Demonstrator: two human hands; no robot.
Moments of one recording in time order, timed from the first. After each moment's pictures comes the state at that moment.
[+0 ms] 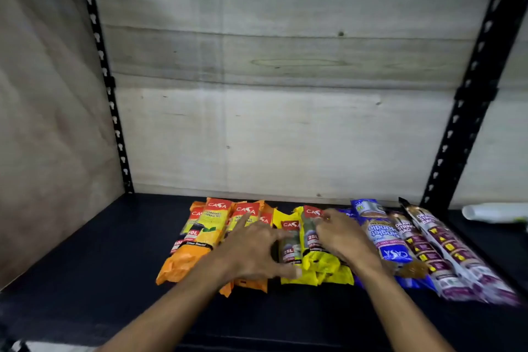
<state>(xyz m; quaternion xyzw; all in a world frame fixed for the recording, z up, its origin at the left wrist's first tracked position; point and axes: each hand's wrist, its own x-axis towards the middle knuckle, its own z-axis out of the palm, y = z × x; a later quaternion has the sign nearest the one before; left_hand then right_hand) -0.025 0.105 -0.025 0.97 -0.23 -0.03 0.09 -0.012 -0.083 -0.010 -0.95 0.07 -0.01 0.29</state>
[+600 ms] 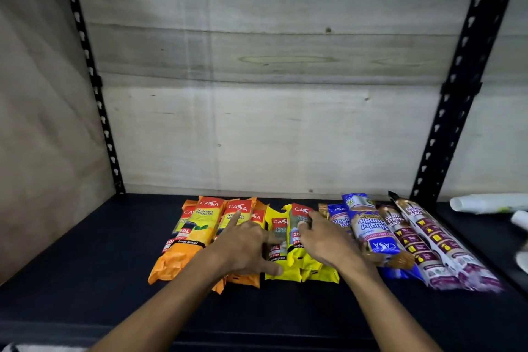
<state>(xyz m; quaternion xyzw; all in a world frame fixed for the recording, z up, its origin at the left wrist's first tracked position) -0.024 0.101 -0.022 0.97 -0.22 -0.07 0.04 -0.024 -0.077 -0.018 -0.96 0.02 0.03 0.26</state>
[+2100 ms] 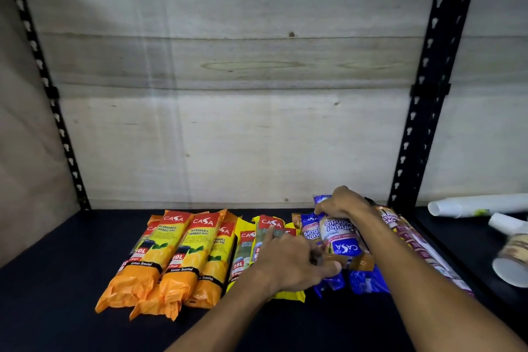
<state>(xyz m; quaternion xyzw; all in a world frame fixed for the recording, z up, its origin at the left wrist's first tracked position) -0.016 -0.035 -0.019 0.96 -0.22 -0.07 0.17 0.065 -0.185 0.019 -0.95 0.15 0.06 0.25</state>
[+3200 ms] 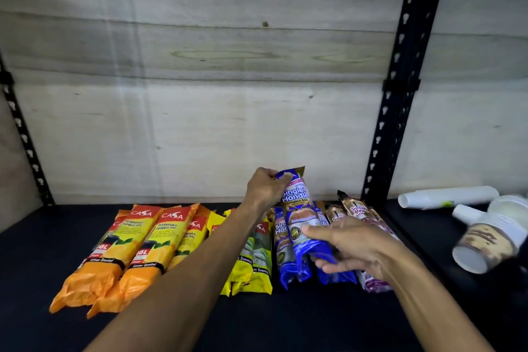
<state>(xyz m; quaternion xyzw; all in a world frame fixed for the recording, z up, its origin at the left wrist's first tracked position) 0.075 -0.074 0.006 0.77 0.01 0.03 0.64 -0.030 -0.227 -0.004 -0.80 0.11 0.14 0.58</state>
